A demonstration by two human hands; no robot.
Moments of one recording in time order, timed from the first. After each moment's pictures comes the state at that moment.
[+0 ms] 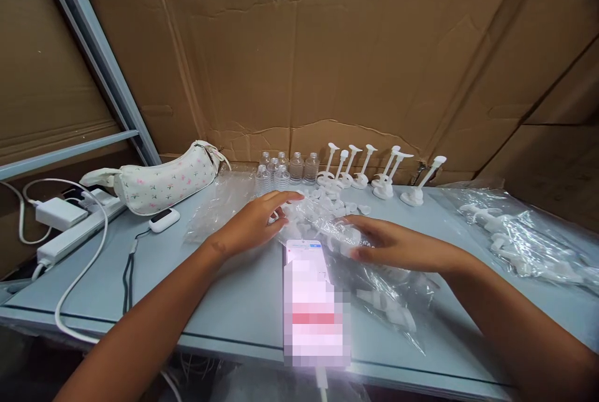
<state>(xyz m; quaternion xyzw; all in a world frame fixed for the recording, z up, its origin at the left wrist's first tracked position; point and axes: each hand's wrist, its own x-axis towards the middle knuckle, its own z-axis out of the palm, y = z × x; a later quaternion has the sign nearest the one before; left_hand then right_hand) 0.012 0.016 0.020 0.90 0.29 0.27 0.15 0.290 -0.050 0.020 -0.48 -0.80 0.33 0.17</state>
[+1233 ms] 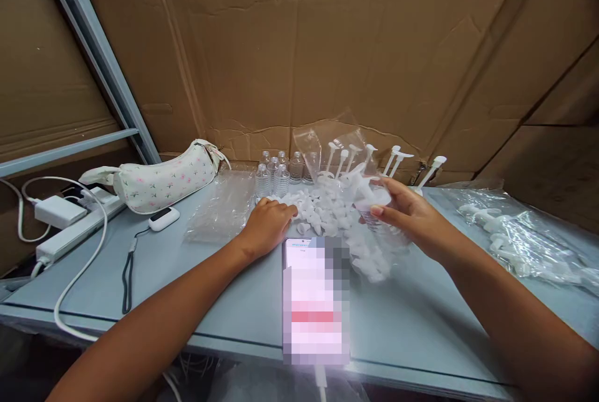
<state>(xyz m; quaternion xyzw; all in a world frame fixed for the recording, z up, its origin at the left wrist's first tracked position) 0.039 0.029 -0.009 0.91 0.37 0.15 -0.09 0.296 -0.046 0.026 -0.54 -0.68 0.26 0.42</state>
